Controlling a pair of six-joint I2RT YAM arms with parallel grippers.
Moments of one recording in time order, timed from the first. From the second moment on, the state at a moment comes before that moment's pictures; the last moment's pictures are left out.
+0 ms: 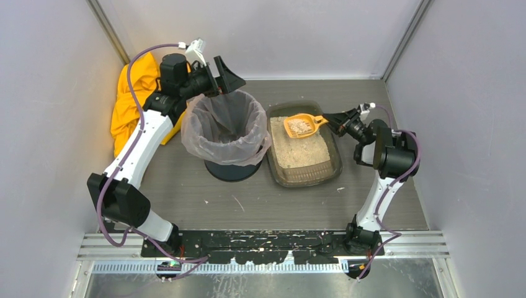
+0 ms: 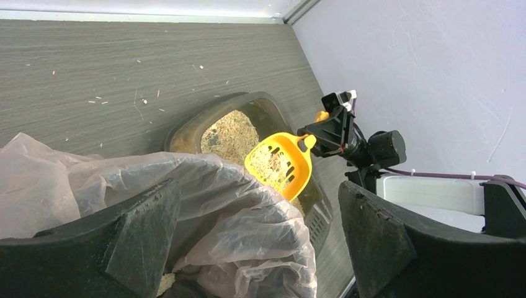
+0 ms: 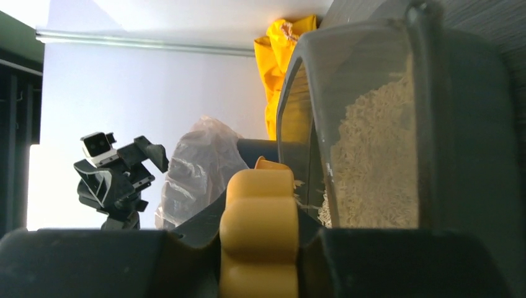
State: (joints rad) left arm -0.29 1.53 1.56 -0.27 0.47 -0.56; right arm -0.24 2.04 0.78 1.36 -0.98 1.55
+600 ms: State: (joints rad) left arm -0.29 1.53 1.56 -0.27 0.47 -0.56; right arm -0.23 2.06 0.80 1.36 -0.95 1.55
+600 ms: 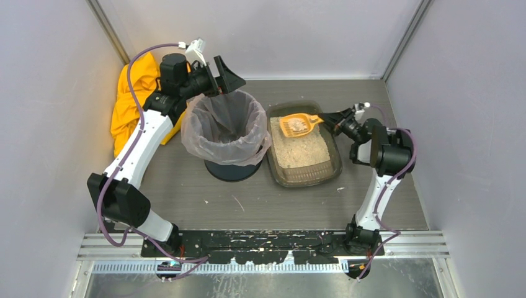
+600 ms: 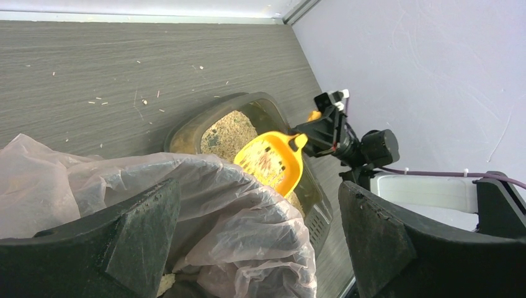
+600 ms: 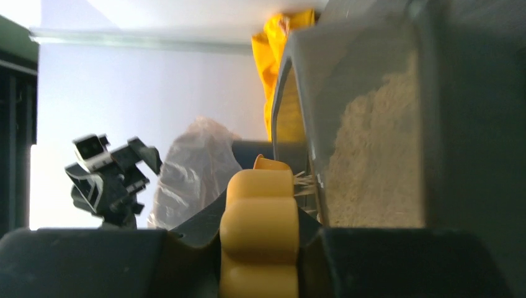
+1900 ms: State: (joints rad) left arm -0.29 1.53 1.56 -0.27 0.47 -0.55; right arm -0.26 2.07 0.79 1.36 -0.97 1.56
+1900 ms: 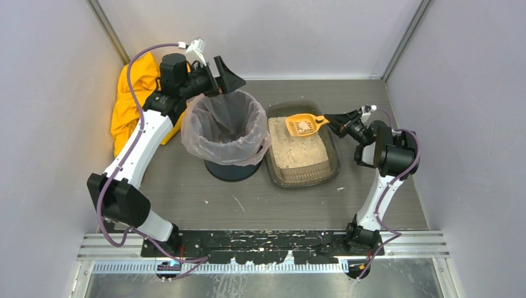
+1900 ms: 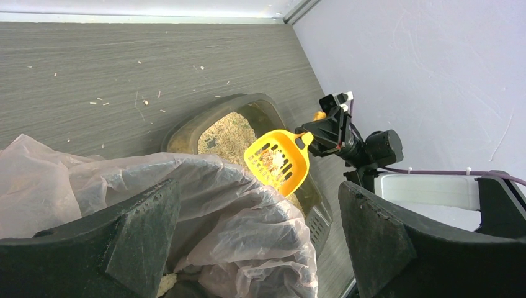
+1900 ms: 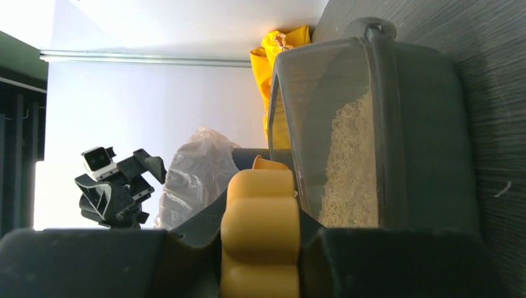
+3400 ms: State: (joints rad) left arm -0.30 1.48 1.53 -0.27 0.46 -0.52; right arm -0.23 1.72 1.02 1.01 -0.96 1.56
